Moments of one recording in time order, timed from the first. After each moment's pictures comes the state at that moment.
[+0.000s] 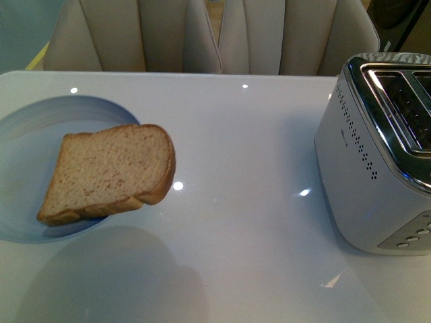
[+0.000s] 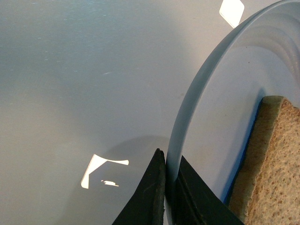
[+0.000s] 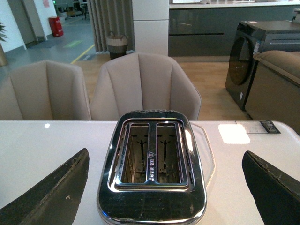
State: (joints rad) left arm 0.24 1.67 0.54 0.17 0.46 -0.37; right arm 0.00 0.01 0.02 0.00 0.00 0.00
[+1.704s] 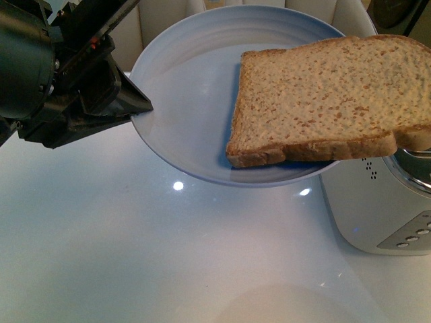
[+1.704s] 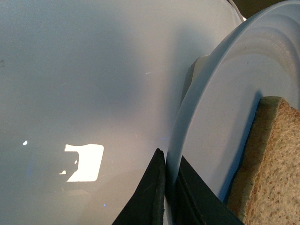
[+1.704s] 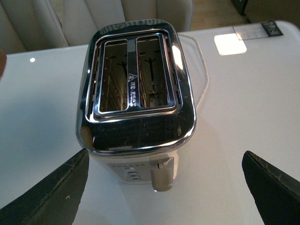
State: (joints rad) left arm -0.38 1.52 0.76 -0.01 0.28 -0.76; right arm -0.08 0.46 0.24 -0.20 -0.07 0.13
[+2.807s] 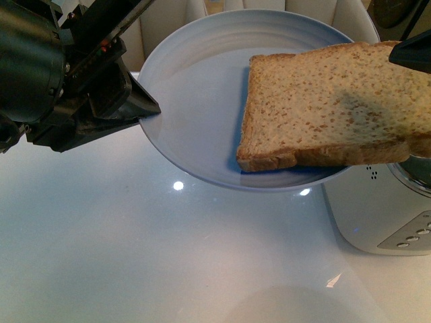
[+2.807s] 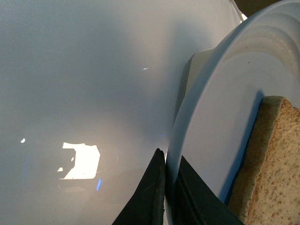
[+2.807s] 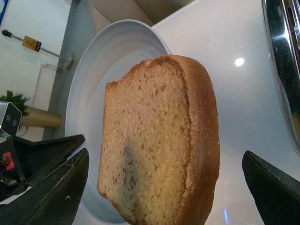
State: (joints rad) left arm -0.40 1.52 0.76 -0.01 0.28 -0.78; right arm 0.30 1.04 0.39 0.21 -0.22 0.71
